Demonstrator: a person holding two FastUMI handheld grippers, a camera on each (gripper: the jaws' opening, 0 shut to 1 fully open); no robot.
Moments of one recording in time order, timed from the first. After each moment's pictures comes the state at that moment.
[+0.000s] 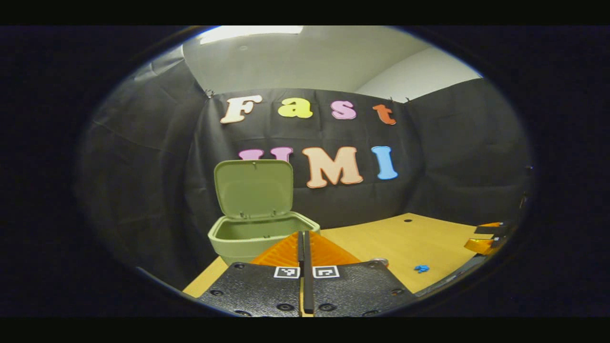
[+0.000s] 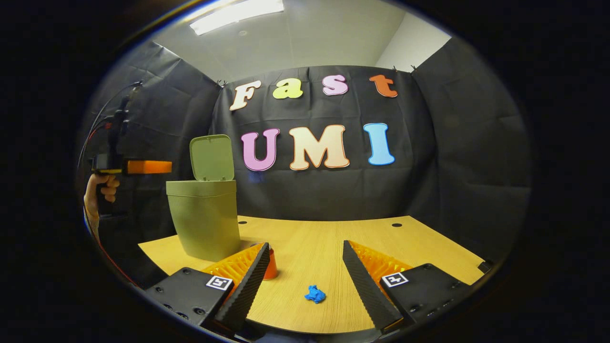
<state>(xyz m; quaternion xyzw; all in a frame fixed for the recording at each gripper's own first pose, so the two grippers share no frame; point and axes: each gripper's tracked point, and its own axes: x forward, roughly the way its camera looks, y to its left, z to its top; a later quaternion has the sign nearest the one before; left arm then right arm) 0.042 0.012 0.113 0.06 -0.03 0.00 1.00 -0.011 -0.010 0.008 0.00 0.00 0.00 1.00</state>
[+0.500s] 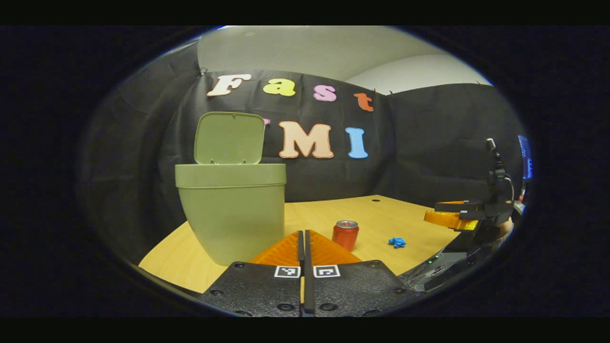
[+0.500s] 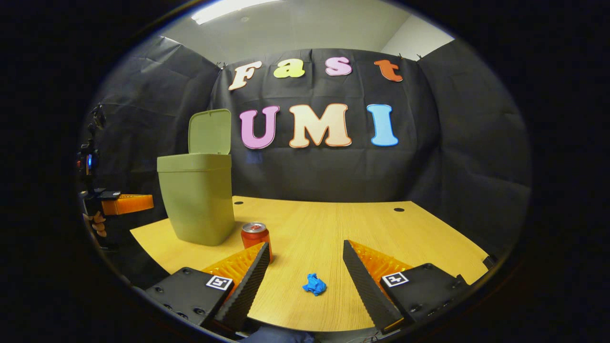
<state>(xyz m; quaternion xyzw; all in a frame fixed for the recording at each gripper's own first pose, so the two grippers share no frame) 0.016 -0.003 -0.008 0.01 0.03 -0.07 1.00 0.025 -0.009 -0.043 -0.02 0.07 -0.01 1.00</state>
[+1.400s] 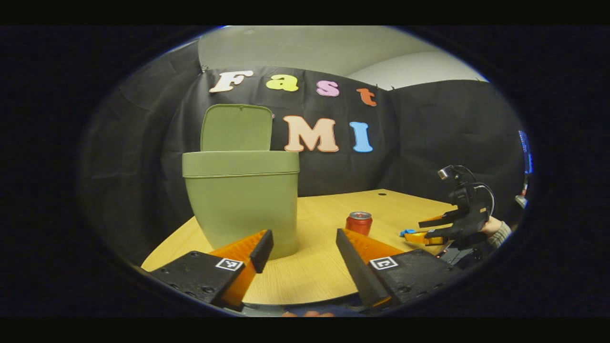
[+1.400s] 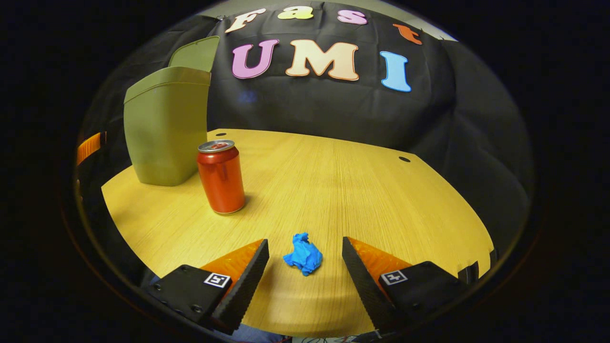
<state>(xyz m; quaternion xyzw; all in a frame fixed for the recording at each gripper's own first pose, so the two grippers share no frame) 0.019 0.017 -0.021 0.04 0.04 -0.05 1.00 0.084 -0.030 -0.150 -0.06 0.25 -0.05 0.96</state>
